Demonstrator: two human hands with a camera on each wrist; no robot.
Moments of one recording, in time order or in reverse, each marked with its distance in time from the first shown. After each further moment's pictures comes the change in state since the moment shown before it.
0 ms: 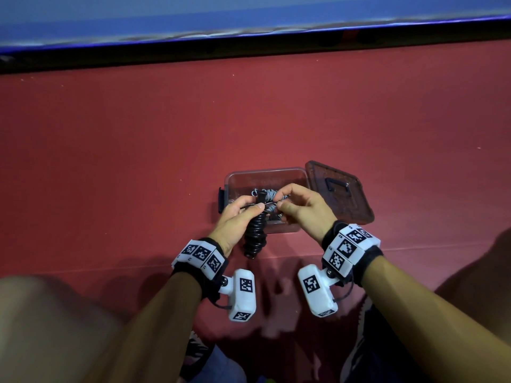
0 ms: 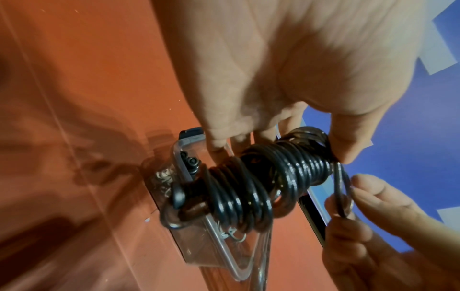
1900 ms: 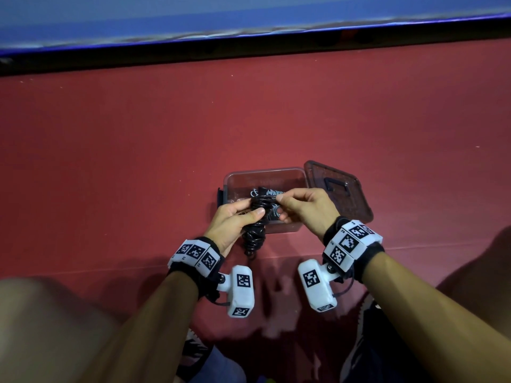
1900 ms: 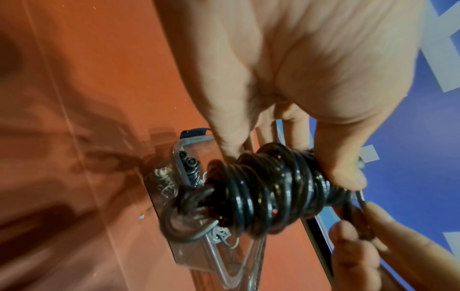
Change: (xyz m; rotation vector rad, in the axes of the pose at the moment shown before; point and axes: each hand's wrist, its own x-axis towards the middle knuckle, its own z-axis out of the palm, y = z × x) left_hand -0.010 0.009 -0.003 -0.038 -0.048 -0.049; right_hand -0.001 -0.009 -0.004 0.072 0.079 0.119
